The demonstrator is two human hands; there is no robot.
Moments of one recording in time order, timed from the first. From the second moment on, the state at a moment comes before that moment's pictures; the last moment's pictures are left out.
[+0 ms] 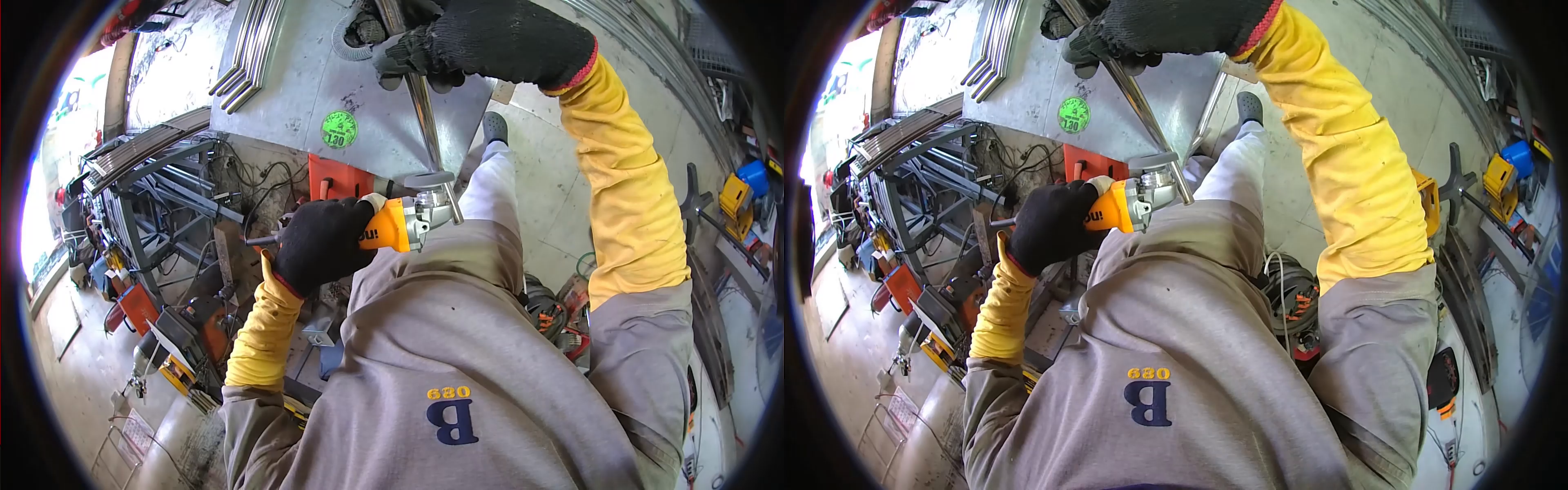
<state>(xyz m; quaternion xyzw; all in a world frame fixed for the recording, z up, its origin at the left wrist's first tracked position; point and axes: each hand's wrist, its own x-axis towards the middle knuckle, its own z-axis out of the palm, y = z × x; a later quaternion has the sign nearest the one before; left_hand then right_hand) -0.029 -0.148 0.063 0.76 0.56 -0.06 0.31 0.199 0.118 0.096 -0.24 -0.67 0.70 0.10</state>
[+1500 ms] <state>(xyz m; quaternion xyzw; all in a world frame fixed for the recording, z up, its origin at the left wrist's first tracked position) -0.046 -0.166 0.038 0.69 0.61 0.01 0.40 0.214 0.181 0.020 -0.18 -0.59 0.78 0.10</state>
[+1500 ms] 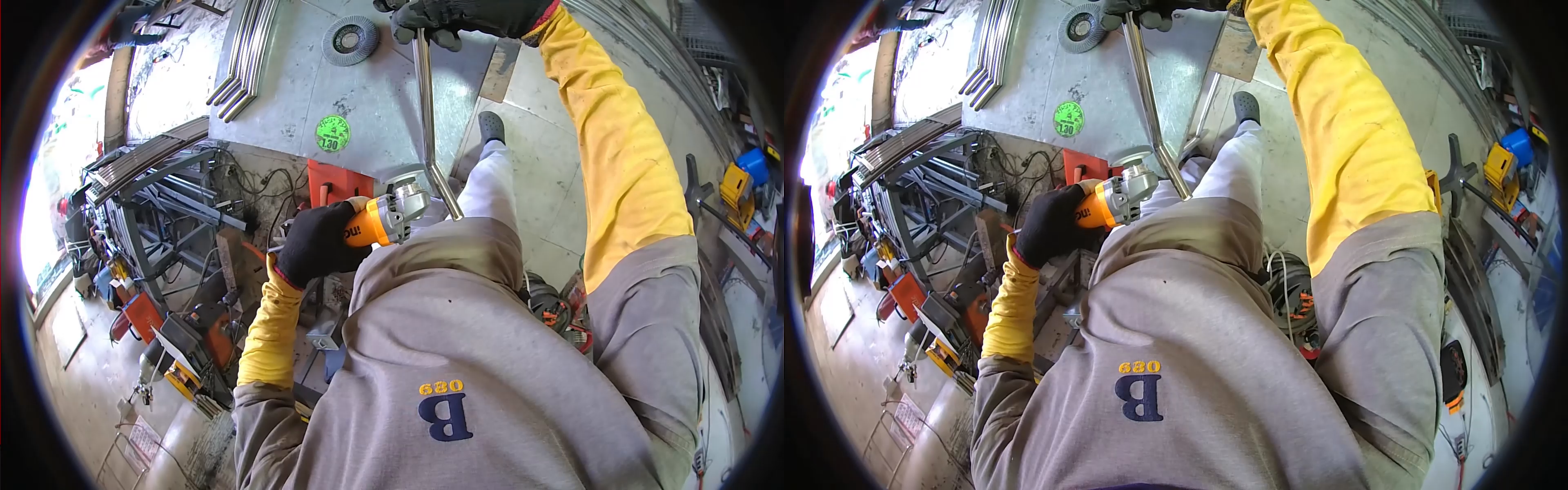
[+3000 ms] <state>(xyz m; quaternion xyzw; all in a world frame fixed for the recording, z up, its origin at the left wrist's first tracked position) 0.004 -0.123 0.088 0.74 0.57 -0.06 0.35 0.151 0.123 0.090 -0.23 -0.71 0.66 0.08</state>
